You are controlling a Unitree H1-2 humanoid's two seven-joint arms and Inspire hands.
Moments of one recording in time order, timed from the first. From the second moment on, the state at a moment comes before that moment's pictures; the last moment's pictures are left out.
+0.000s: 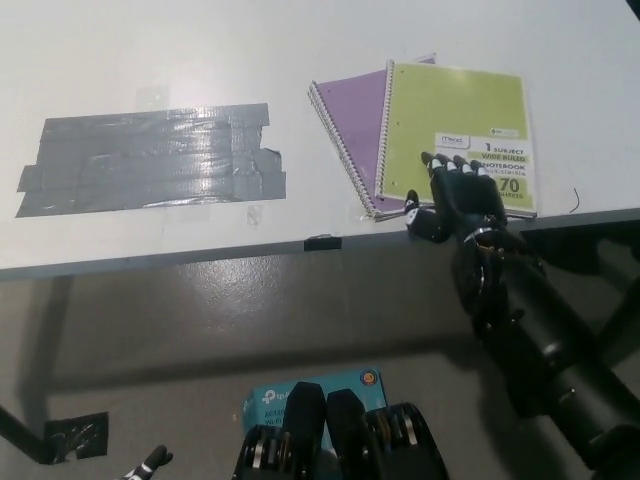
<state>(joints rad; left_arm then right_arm) 0.19 0.43 -0.12 -0.16 -0.05 0.45 -0.27 -0.79 -0.16 0.48 0.65 -0.82 0.44 0.11</state>
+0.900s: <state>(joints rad) 0.19 0.43 -0.12 -0.16 -0.05 0.43 -0.29 -0.80 -0.33 0.70 0.62 -0.84 0.22 0.17</state>
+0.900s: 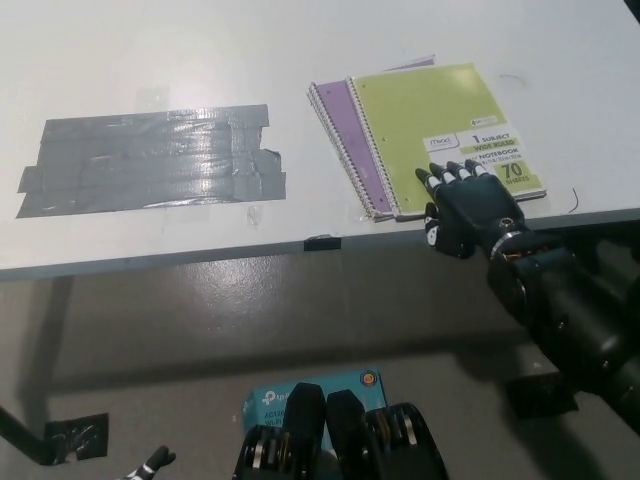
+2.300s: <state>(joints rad) 0.19 0.43 -0.13 -0.15 -0.02 0.42 -0.30 -0.86 -0.32 0.80 0.66 -0.88 0.19 0.17</state>
